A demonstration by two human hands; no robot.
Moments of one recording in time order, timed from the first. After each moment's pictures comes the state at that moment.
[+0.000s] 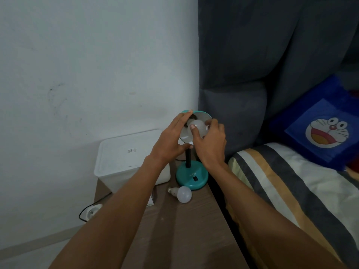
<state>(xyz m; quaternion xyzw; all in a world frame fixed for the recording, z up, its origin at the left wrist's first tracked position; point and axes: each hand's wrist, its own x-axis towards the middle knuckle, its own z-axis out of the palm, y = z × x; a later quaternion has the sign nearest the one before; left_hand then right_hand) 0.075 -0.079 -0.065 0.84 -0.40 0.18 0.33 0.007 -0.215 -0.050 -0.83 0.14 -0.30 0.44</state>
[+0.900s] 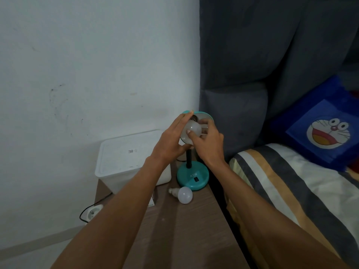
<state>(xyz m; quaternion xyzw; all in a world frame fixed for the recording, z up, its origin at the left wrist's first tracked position) 0.080 -0.079 -0.070 0.84 -0.39 0.18 0.33 0.014 -0.218 -0.053 -0.80 0.07 -0.25 0.55</state>
